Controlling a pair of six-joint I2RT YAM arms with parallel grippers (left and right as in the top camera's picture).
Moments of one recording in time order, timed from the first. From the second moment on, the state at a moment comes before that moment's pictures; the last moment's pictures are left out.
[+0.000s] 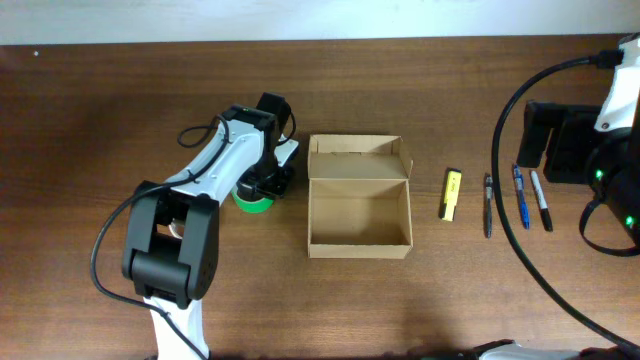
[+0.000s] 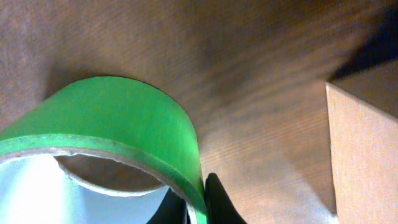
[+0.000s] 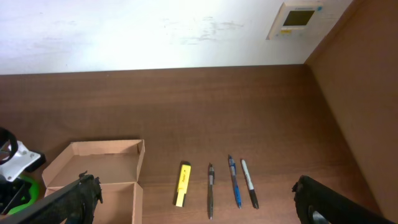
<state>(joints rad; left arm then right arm) -0.33 2.07 1.54 -1.08 0.05 0.08 0.25 1.48 2.51 -1.69 0.35 0.16</state>
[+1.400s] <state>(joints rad) -0.89 2.00 1.91 -1.18 0.23 0.02 0.25 1.35 2.59 -1.69 0.35 0.15</state>
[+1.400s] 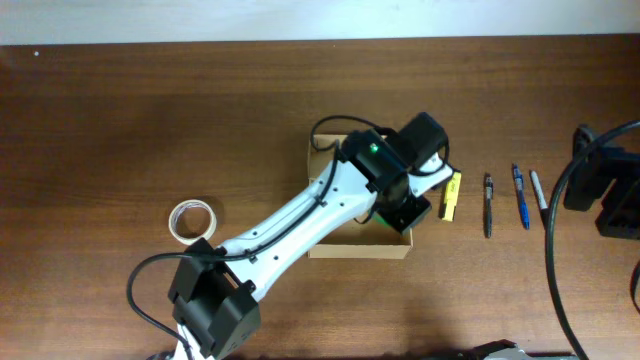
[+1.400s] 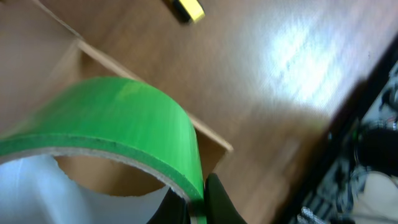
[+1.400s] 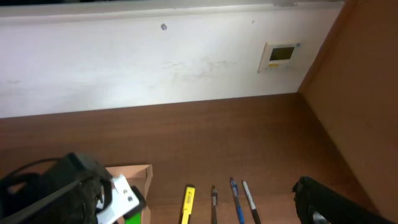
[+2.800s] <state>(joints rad) -0.76 2.00 1.64 -1.11 0.13 0.14 0.25 1.35 2.54 -1.69 0.35 0.15</state>
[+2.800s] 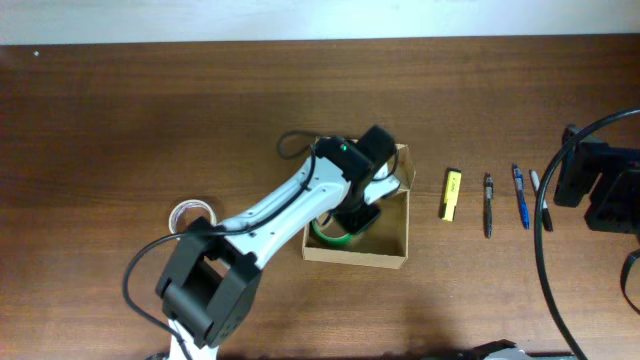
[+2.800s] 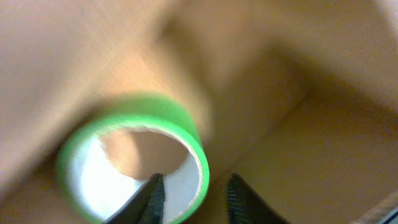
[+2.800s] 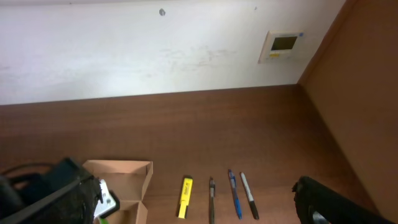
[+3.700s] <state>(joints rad) -0.19 1.74 1.57 -1.33 -0.04 -0.15 0.25 1.35 2.54 -1.69 0.35 0.15</state>
